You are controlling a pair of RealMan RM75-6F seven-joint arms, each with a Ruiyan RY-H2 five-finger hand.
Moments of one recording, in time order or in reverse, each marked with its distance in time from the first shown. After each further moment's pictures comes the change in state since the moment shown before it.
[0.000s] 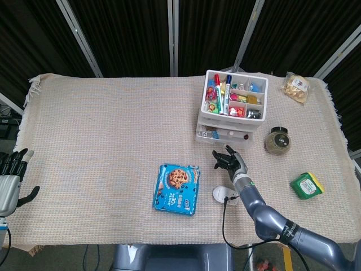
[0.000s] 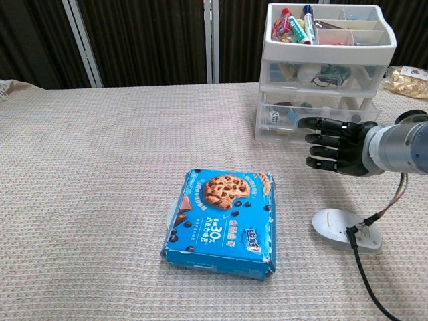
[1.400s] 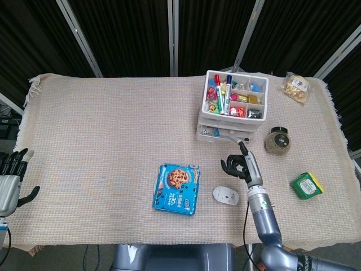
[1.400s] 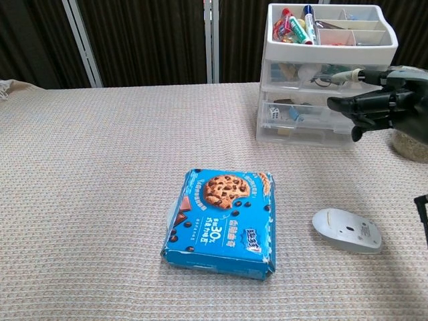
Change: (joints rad) left arm 0.000 0.001 0.001 -0.001 0.001 0.000 0.003; right arm -0.150 0.109 -0.182 -0.327 -0.574 0.419 -0.285
